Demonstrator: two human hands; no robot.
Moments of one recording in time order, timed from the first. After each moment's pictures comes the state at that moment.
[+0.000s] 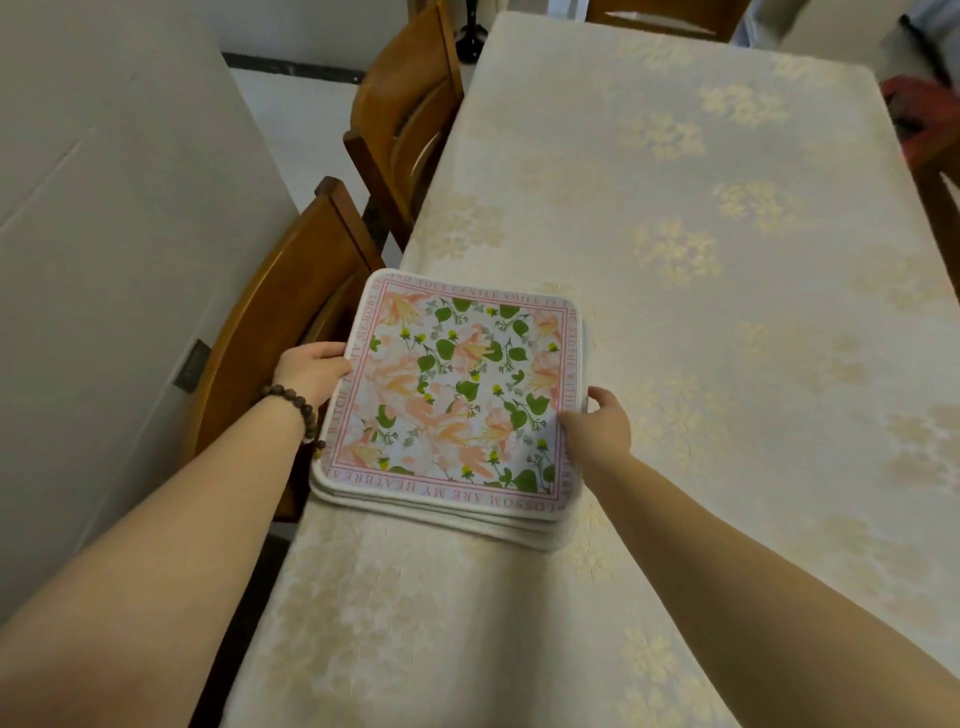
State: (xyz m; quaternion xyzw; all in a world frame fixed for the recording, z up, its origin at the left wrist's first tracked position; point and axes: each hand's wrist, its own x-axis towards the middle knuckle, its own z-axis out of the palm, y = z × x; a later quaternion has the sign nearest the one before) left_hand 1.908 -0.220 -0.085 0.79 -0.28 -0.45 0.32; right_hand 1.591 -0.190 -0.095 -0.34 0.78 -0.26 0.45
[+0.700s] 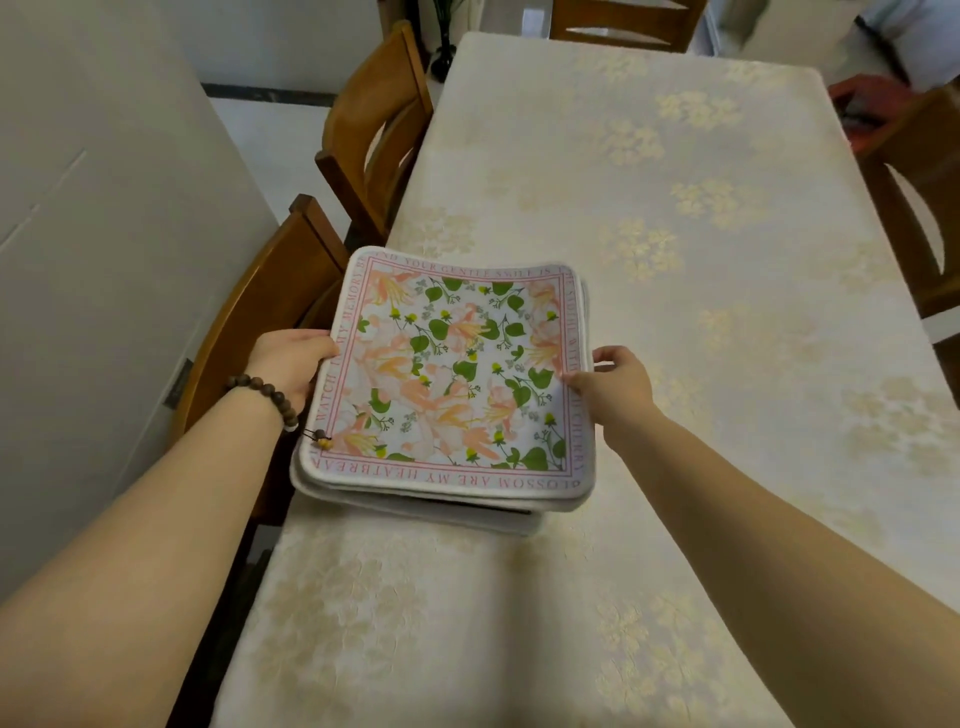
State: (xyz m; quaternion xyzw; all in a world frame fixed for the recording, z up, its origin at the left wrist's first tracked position) left_hand 1.880 -0.214 -0.032 0.75 -0.27 -0.47 0.37; right_hand 1.545 -0.201 -0.043 -0.32 0.73 -0.36 0.49
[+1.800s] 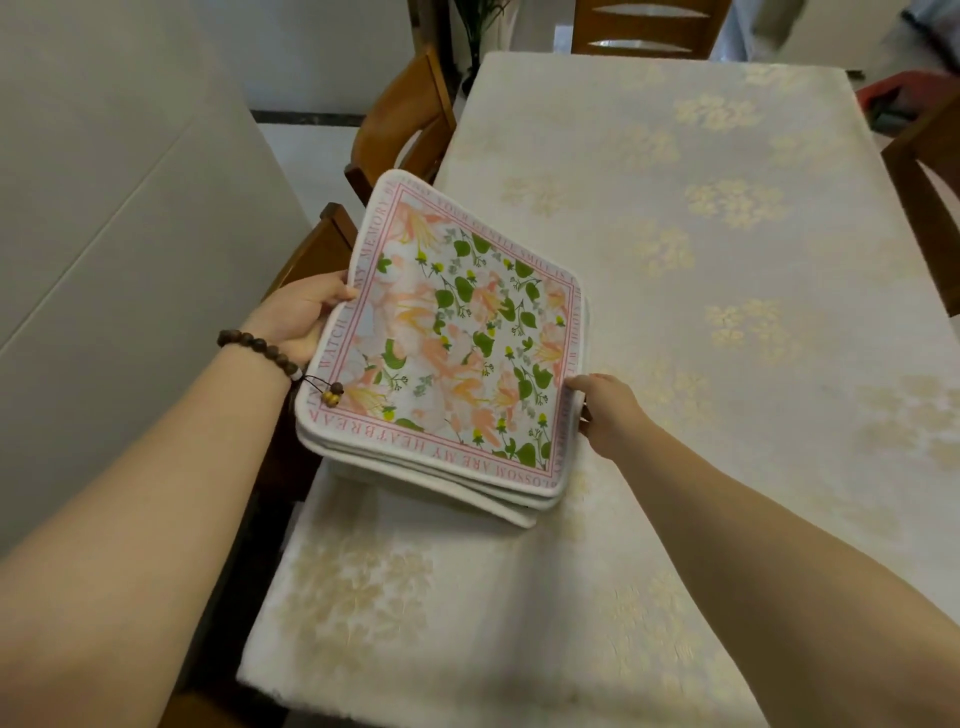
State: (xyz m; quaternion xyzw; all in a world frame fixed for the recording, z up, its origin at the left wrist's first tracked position) left_hand 1.855 -0.200 0.056 0.56 -0.30 -0.67 0.38; right_hand 1.541 -0.183 -0.066 -0.20 0.66 -0.34 0.64
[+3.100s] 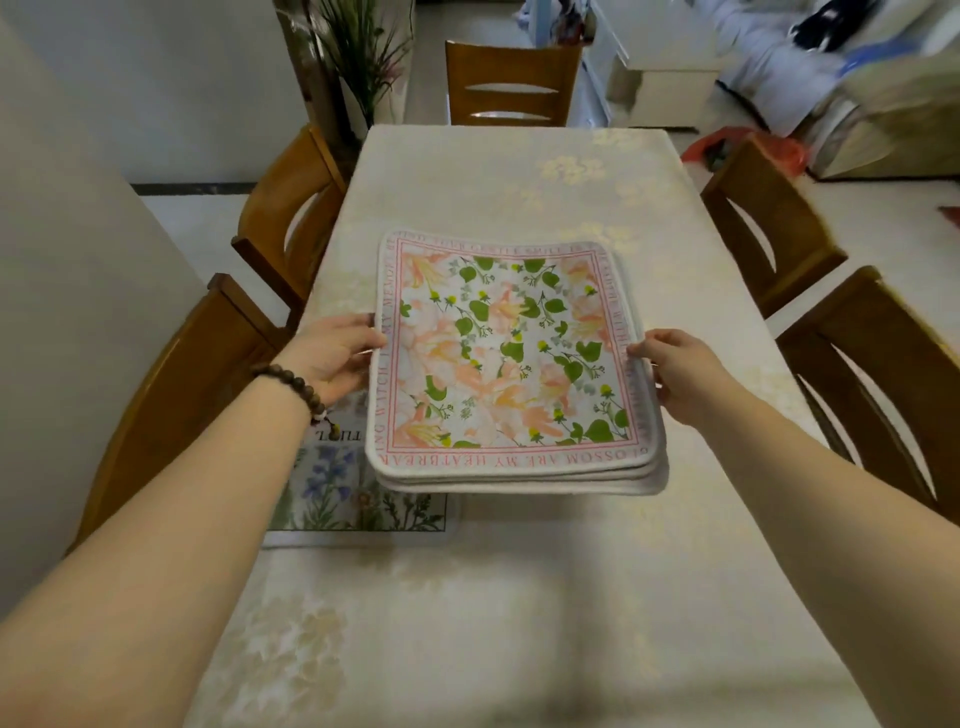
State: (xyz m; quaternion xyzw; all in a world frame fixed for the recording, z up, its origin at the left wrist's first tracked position) left_hand 1.716 -0.210 0.071 0.57 -0.34 -0.65 0.36; right_hand 1.357 -0.172 0.038 -0.29 0.68 -0.44 0.51
